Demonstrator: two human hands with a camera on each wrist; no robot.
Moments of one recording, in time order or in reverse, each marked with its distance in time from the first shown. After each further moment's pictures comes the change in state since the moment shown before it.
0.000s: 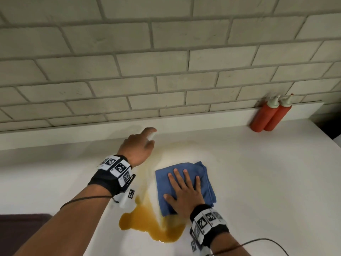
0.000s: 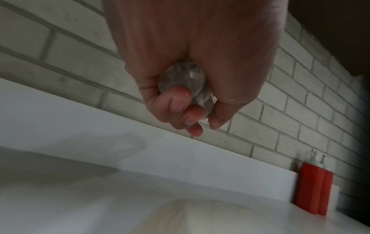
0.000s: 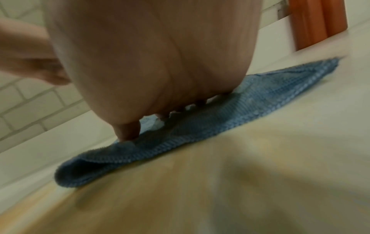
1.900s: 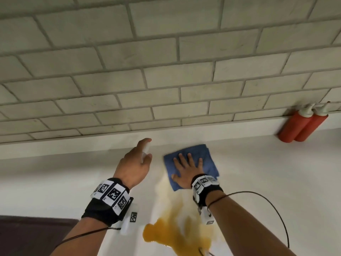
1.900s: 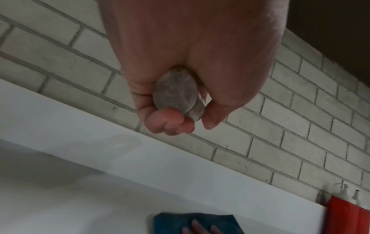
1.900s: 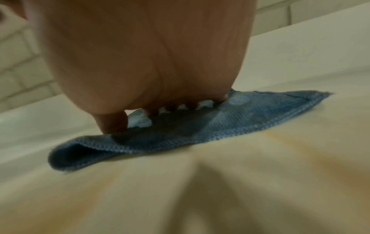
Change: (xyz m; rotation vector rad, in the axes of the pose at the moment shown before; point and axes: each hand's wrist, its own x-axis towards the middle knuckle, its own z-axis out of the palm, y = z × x) left_hand -0.043 -0.047 -0.032 -0.150 0.139 -0.175; right_hand 0.117 -0.036 -0.057 -0.078 -0.141 -0.037
